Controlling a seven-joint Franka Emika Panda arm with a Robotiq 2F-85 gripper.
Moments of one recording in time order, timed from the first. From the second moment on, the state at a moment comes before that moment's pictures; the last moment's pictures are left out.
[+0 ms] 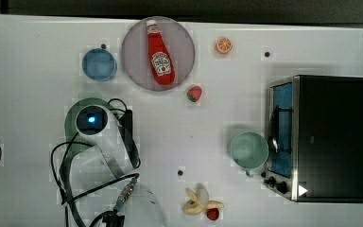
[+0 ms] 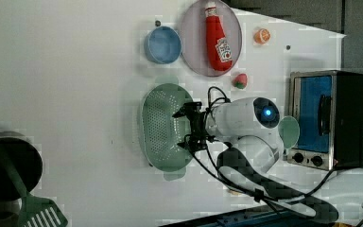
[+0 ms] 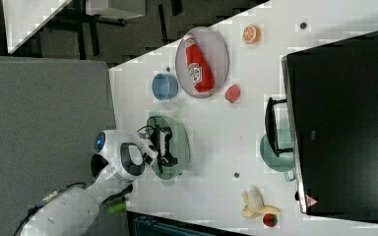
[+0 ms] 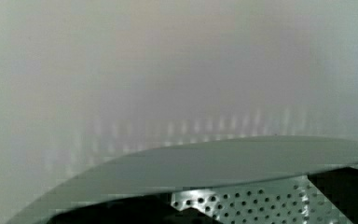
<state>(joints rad) 0.01 0.51 0.39 -2.25 -0.14 1.02 1.25</state>
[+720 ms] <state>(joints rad) -0.11 0.45 0.31 -2.30 -0.16 1.04 1.16</state>
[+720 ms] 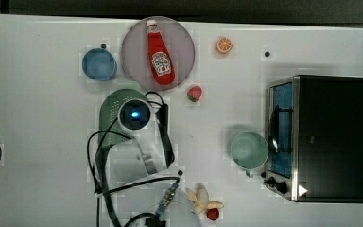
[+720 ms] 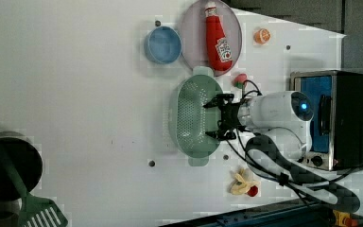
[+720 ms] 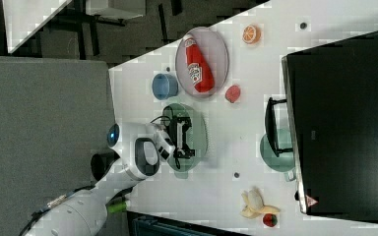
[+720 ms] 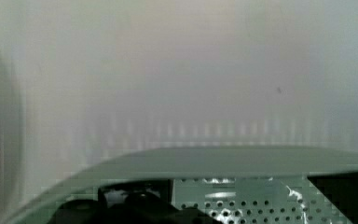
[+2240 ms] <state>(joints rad) -0.13 0.42 0.02 -2.35 -0.18 1.04 0.86</state>
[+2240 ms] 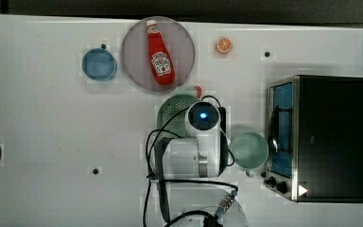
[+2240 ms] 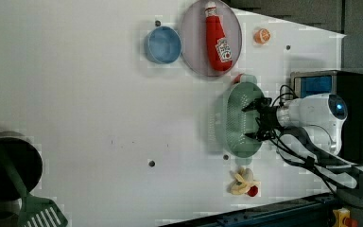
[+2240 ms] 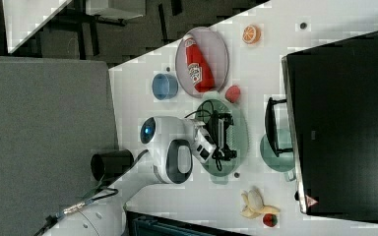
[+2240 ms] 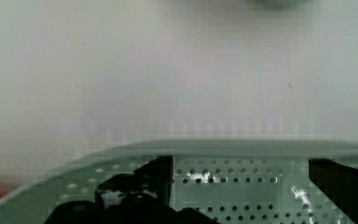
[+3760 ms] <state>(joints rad) -0.14 -0.10 0.10 -2.04 -0.06 0.29 0.31</state>
